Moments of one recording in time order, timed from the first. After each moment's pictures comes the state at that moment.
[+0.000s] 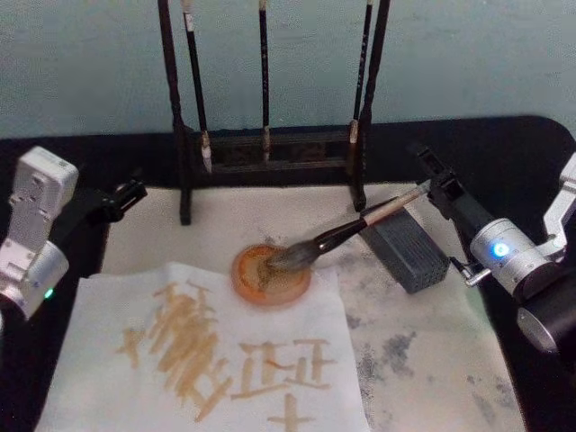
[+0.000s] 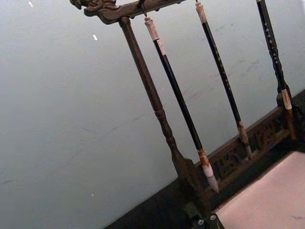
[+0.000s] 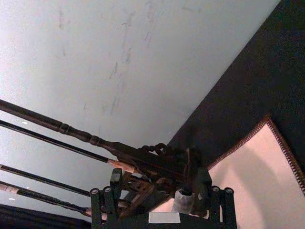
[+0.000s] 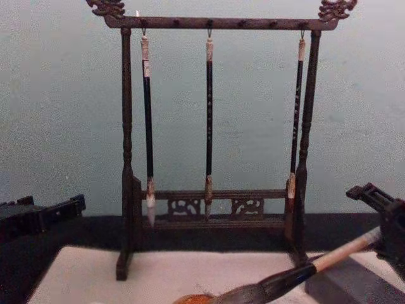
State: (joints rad) left arm -0.20 0.60 0.45 -1.41 -0.25 -0.12 0.03; right arm 0.32 0.28 -0.25 -1.08 1.42 0.22 0.29
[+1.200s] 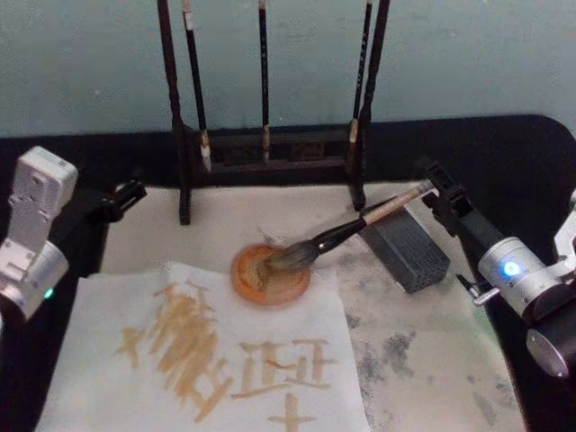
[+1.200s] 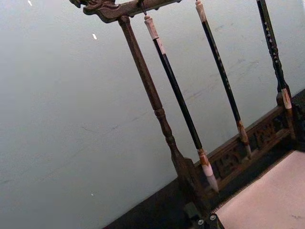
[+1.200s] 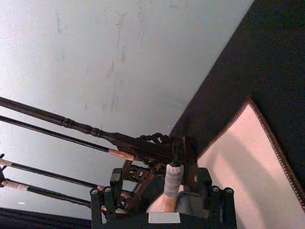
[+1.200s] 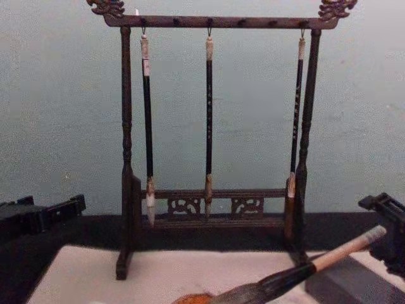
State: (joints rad) left arm -0.20 0.60 0.45 -1.41 -0.25 -0.12 0.03; right arm 0.24 0.34 -0.29 -1.19 1.54 0.19 0.26
